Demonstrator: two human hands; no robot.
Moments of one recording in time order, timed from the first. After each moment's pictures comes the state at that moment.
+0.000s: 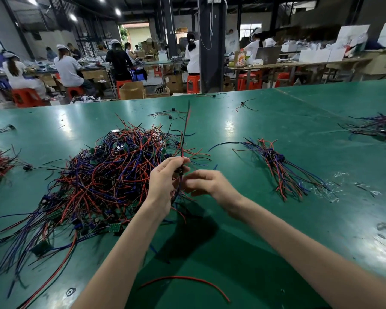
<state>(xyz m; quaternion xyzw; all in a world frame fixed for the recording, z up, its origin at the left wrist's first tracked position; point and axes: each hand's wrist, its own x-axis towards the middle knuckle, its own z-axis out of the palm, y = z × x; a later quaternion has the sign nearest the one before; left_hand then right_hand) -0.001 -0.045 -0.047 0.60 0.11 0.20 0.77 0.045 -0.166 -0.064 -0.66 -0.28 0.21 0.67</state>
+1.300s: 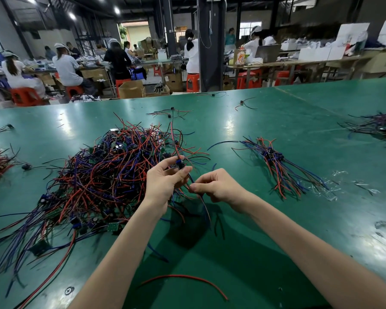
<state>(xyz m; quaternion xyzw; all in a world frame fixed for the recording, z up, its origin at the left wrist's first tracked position) 0.007 -0.040 -0.062 0.63 0.11 0.22 0.74 0.062 -0.179 -0.070 -0.75 -0.28 0.20 0.57</state>
